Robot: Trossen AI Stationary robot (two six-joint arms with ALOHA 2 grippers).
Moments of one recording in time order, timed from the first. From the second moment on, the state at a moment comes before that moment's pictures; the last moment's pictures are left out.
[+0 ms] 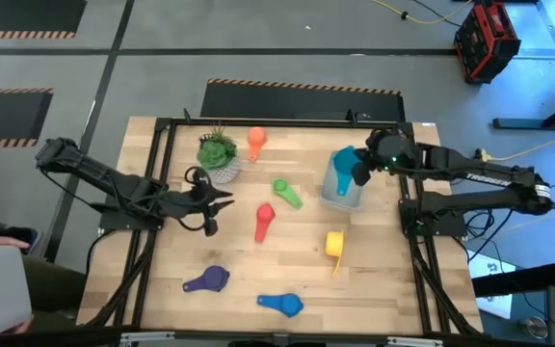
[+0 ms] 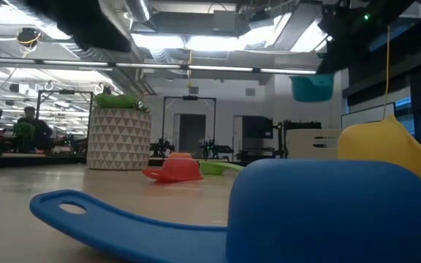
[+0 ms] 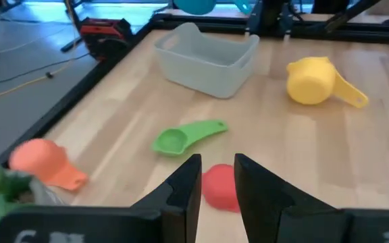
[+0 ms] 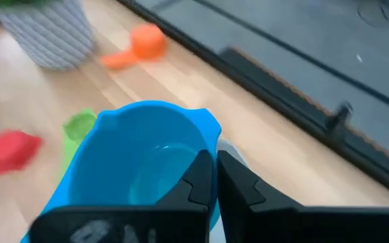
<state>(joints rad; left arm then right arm) -0.36 0.89 0.59 -0.18 -0.64 -0.28 -0.27 0.88 0.81 -0.67 0.40 0.37</state>
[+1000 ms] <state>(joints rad) -0.35 0.90 0.52 -0.09 -0.63 -0.28 -0.40 0.90 0.43 -0.29 0.31 0.39</state>
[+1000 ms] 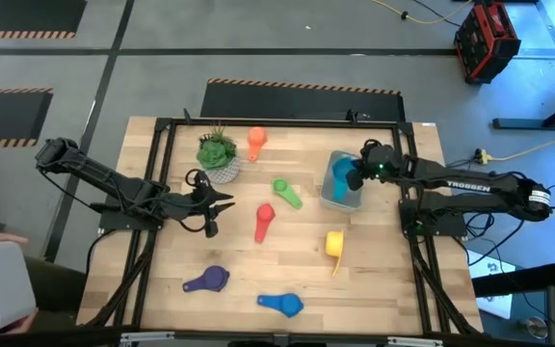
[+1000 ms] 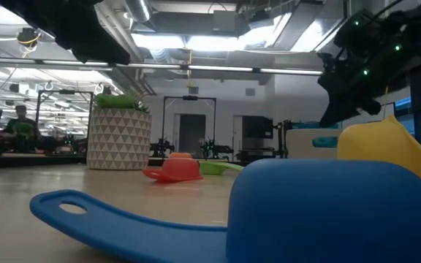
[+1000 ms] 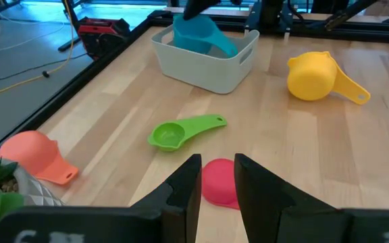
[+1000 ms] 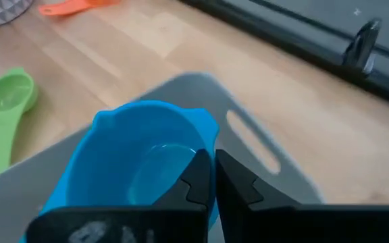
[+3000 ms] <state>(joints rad) -0.35 0.90 0.52 -0.09 -0.63 -0.28 -0.40 0.90 0.38 -0.21 0.28 0.26</state>
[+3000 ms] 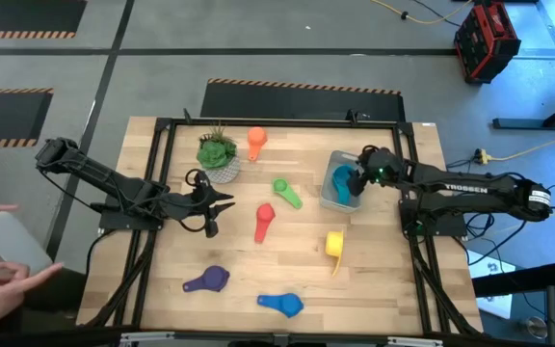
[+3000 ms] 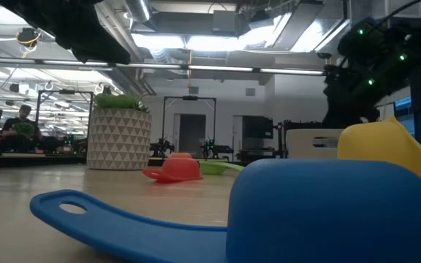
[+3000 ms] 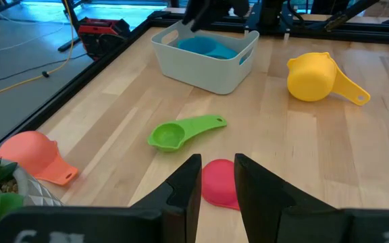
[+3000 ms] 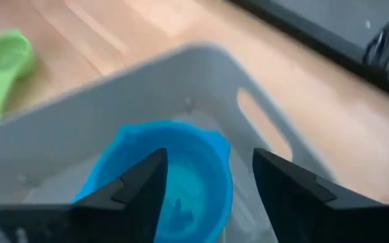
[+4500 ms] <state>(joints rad) -0.35 0.90 0.52 -0.09 -0.61 -0.28 0.43 0.90 0.82 -0.64 0.25 0.07</state>
